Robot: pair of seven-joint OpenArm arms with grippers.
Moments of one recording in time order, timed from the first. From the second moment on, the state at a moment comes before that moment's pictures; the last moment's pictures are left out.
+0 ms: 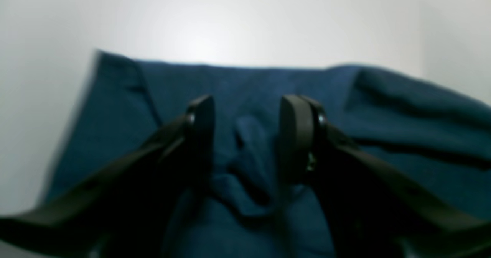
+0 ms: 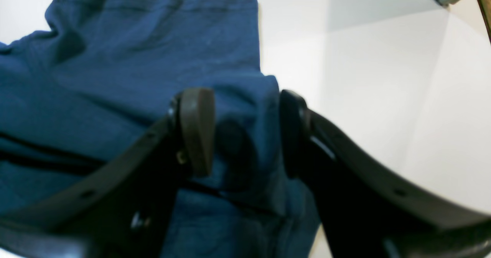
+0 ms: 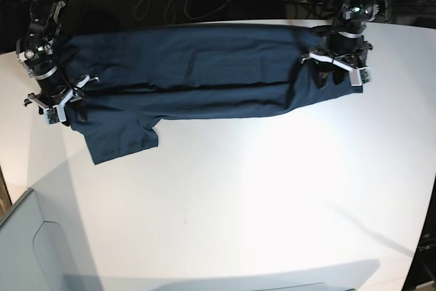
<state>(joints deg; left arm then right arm) 30.7 -9.9 -15.3 106.6 -28.1 -4.4 27.5 -13.1 13.0 26.0 90.8 2.7 36.9 -20.4</state>
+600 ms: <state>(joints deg) 30.6 -9.8 -12.2 104.9 -28.1 -4.4 27.0 -13.1 13.0 25.9 90.8 2.7 36.9 -20.4</state>
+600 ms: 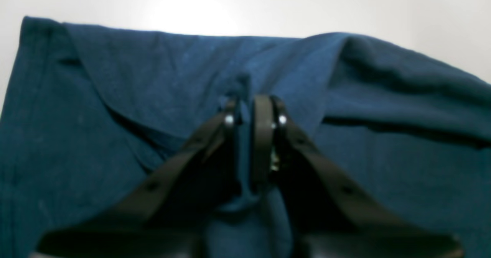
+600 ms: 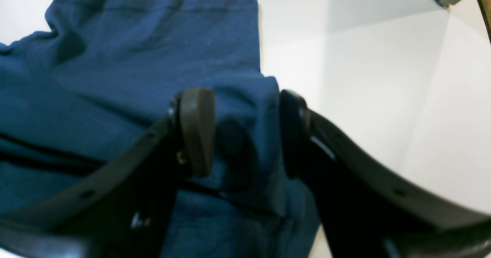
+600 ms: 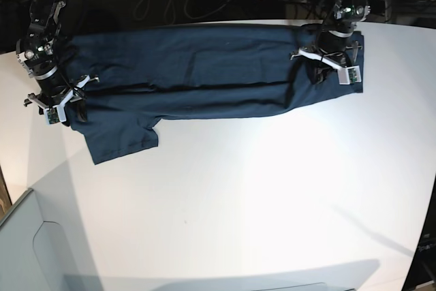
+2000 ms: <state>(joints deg) 23.8 -9.6 -20.3 107.4 -15.3 -5.4 27.0 -4.2 10.6 25.8 96.8 2.7 37.3 -35.0</state>
